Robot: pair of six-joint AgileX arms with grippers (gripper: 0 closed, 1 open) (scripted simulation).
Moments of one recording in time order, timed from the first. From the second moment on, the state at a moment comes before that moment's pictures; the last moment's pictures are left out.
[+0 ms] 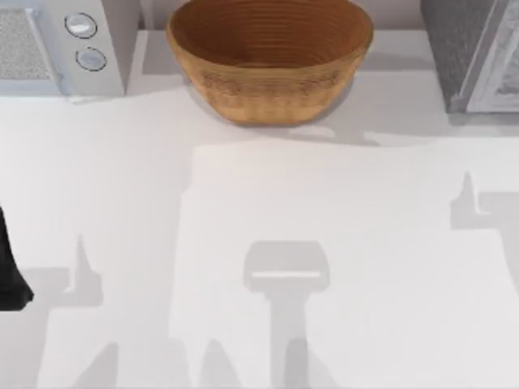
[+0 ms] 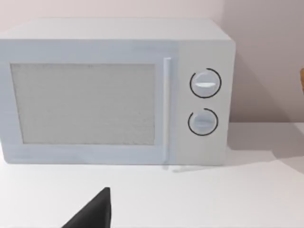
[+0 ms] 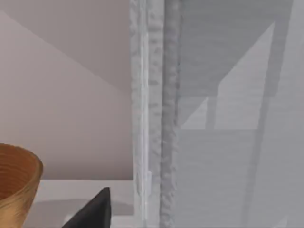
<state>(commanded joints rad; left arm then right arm) 0.00 0.00 0.00 0.00 0.00 0.00 0.08 0.56 0.68 -0.18 0.08 0.01</state>
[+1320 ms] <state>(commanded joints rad) 0.00 0.00 0.00 0.00 0.00 0.00 0.22 1.34 1.76 -0.41 0.24 0.01</state>
